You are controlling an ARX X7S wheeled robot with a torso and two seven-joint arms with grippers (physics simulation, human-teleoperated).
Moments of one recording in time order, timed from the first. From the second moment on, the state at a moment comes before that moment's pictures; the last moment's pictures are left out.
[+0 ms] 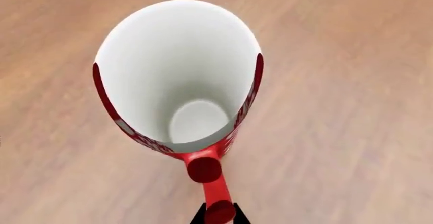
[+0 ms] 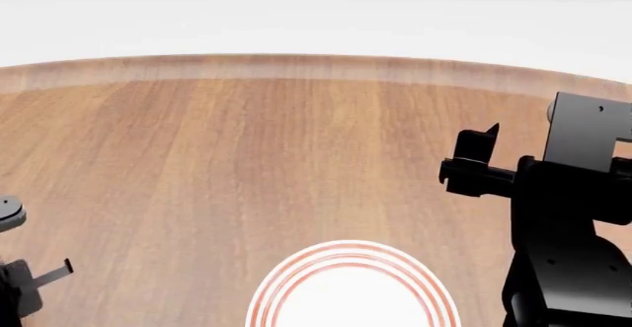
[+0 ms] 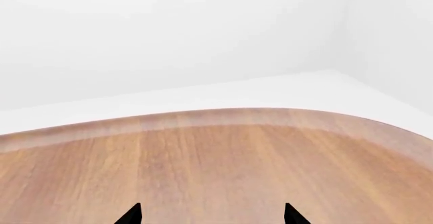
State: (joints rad) left arm -0.84 -0.22 -0.17 -0.80 -0.30 -0.74 -0.50; right arm 0.75 0.21 0.10 -0.06 0.20 0.95 0.18
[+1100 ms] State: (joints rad) left arm -0.78 -0.26 0.37 -0.20 -0.32 -0.95 -0.06; right arm 0.78 0.21 0.08 -0.05 0.23 0.97 0.20
